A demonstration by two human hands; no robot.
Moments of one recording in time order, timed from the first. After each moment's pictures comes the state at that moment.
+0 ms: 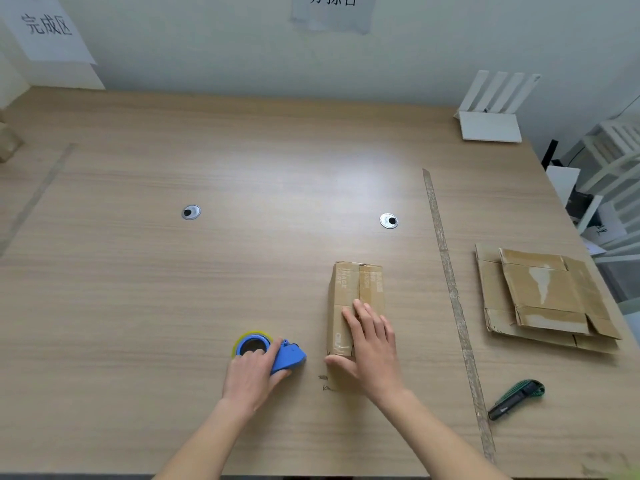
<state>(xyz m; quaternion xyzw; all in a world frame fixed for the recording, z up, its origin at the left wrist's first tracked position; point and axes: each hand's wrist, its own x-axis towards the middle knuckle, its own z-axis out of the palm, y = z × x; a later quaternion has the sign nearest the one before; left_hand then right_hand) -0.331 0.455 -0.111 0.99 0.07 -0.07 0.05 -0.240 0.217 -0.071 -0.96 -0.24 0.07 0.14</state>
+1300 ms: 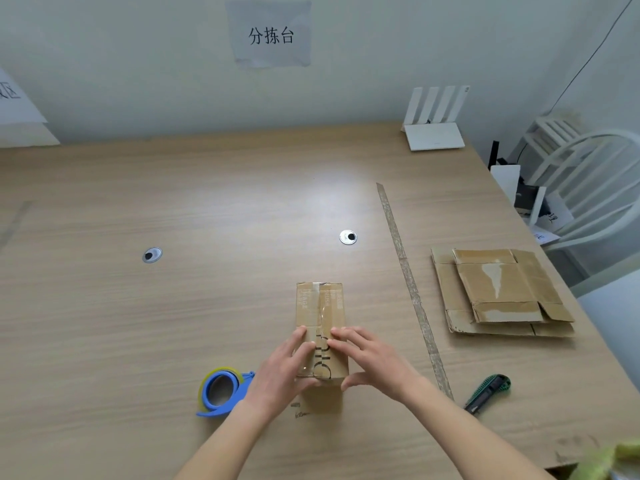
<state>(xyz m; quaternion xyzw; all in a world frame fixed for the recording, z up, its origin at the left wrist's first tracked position) -0.262 0.369 -0.076 0.97 -0.09 -0.04 0.24 -0.184 0.126 -0.062 -0.87 -0.44 0.08 0.18</state>
